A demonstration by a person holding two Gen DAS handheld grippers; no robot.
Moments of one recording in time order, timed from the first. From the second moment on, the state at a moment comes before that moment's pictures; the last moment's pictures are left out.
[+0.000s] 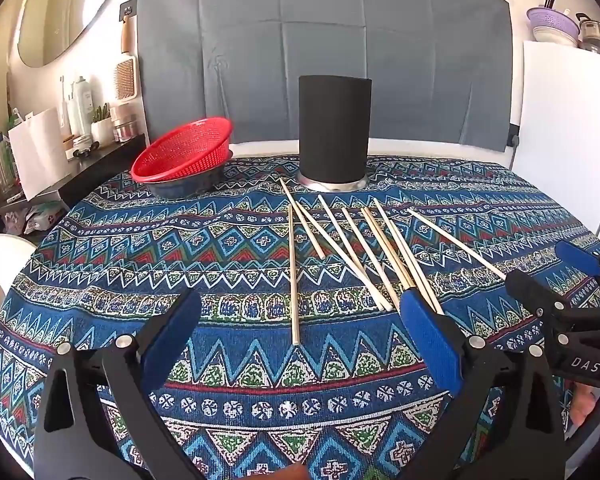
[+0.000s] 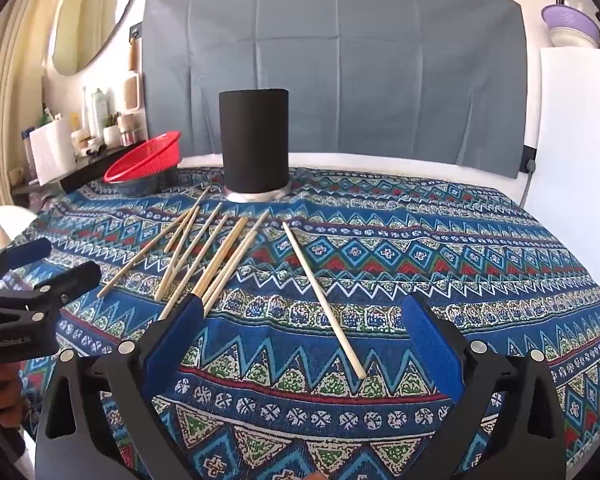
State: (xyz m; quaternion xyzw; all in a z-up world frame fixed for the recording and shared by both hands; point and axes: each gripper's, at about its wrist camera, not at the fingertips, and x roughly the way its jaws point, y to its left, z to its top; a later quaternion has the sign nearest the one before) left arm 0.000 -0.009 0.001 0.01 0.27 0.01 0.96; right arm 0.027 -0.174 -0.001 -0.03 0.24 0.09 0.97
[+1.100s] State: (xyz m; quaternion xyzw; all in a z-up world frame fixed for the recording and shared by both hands) left arm 0.000 -0.012 -0.004 0.03 0.28 0.01 0.96; right arm 0.019 -0.172 0.002 -0.04 0.22 0.08 0.97
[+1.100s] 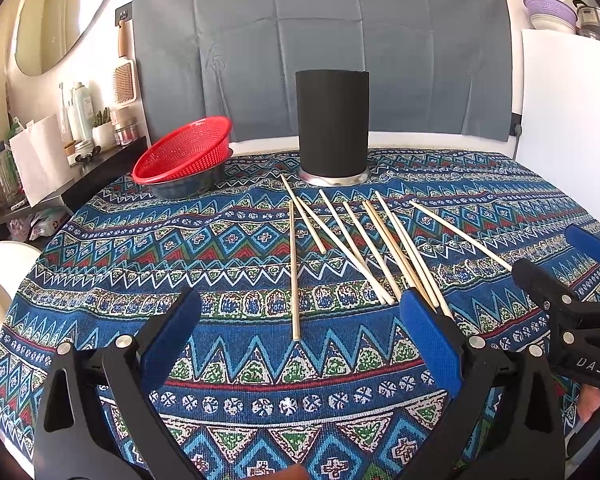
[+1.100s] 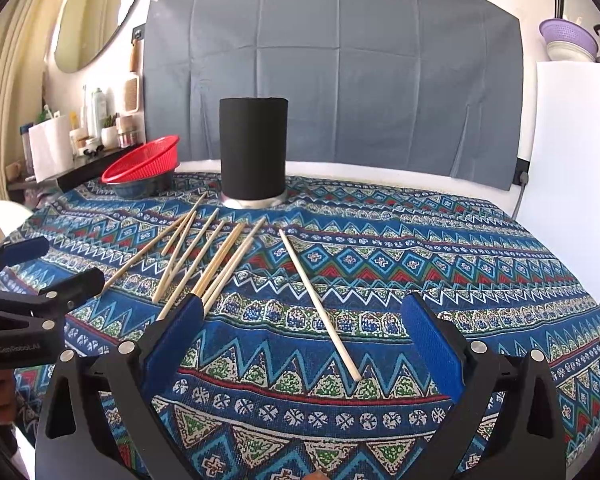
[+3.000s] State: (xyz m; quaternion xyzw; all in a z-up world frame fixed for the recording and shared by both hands) left arm 0.053 0.027 -0.002 -0.02 0.43 0.00 0.90; right arm 0.051 -0.177 0.010 -0.06 0.32 0.08 0.94
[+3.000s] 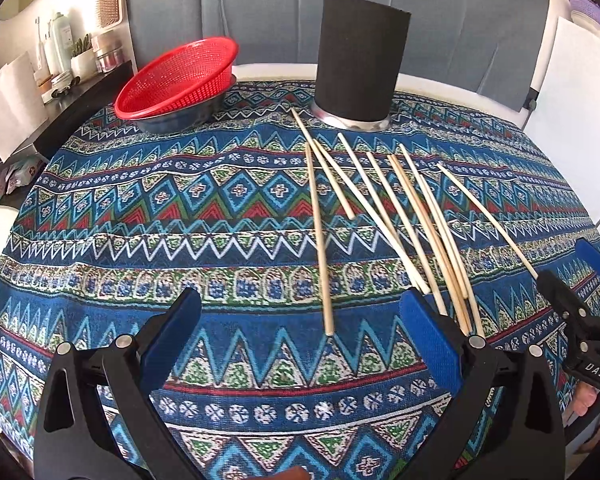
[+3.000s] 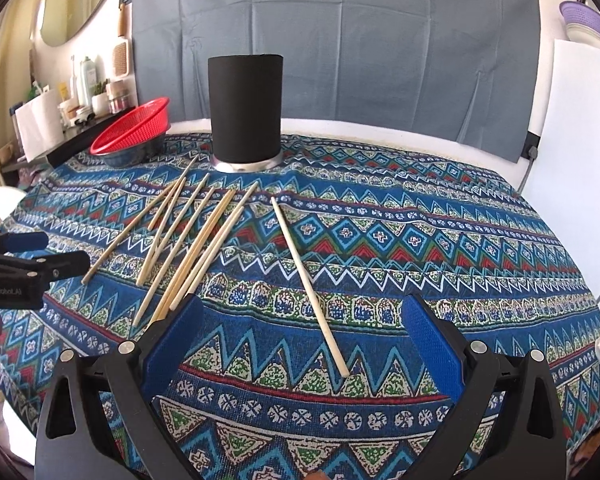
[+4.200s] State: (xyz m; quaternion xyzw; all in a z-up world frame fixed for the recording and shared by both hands) left arm 0.174 0.044 -0.032 0.07 0.58 -0.09 0.80; right arm 0.190 -0.171 -0.023 -0.09 0.54 0.15 0.83
